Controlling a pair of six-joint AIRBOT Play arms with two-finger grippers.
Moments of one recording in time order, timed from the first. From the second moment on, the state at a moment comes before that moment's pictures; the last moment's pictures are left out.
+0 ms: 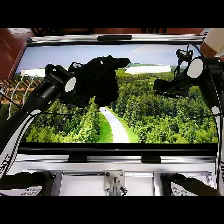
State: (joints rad) left arm -0.59 -1.49 1.55 1.81 -1.49 -1.95; right arm 0.15 -1.31 1.44 -1.49 1.35 1.85
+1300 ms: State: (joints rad) left arm -0.39 -1.59 1.55 1.77 -1.05 -1.94; right arm 0.15 -1.33 1.44 -1.53 1.22 1.72
